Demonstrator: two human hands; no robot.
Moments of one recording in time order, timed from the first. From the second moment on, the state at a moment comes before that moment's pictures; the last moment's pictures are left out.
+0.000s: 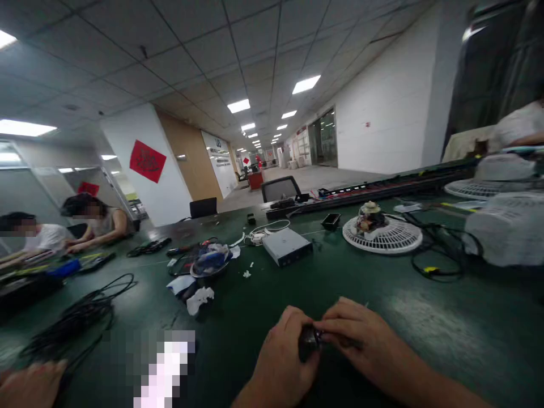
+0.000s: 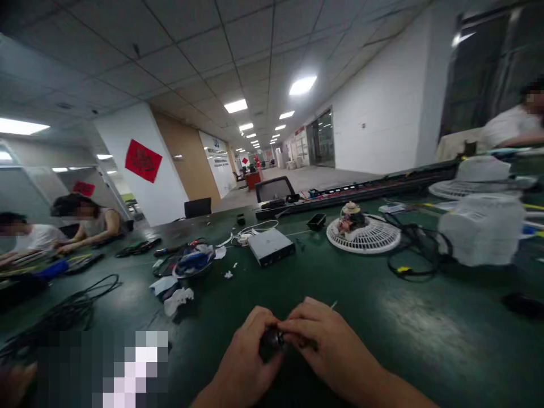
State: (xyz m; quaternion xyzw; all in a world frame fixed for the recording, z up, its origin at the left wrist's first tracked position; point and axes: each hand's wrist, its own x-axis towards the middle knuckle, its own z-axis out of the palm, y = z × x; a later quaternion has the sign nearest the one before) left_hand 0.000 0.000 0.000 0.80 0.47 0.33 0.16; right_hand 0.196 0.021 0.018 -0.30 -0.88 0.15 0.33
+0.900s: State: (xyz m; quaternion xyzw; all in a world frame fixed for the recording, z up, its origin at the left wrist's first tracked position) left_hand -0.003 -0.003 0.004 0.85 0.39 0.35 0.11; right_hand 0.193 0.016 0.028 -0.32 -0.88 0.17 0.31
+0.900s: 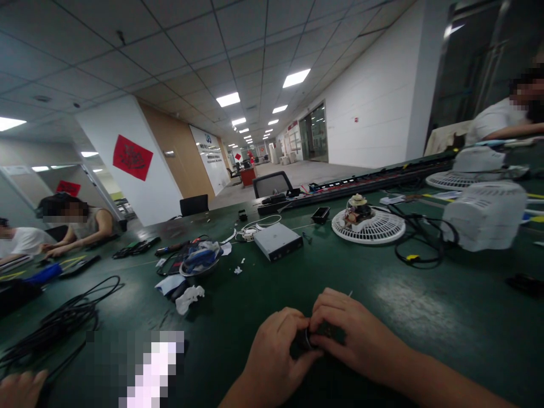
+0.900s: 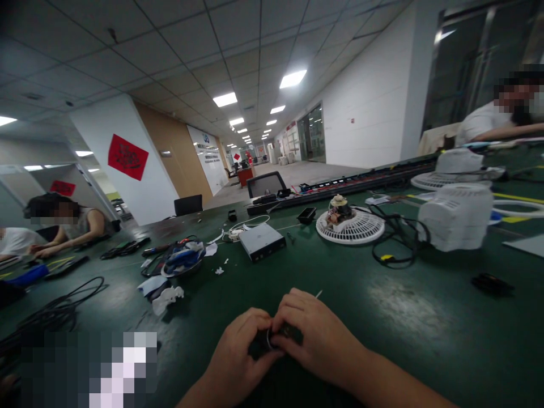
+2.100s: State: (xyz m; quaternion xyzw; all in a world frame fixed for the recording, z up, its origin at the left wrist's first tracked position) left_hand 0.004 -0.002 0.003 0.83 0.44 0.34 0.06; right_hand 0.185 0.012 0.021 -0.35 -0.87 0.05 0.34
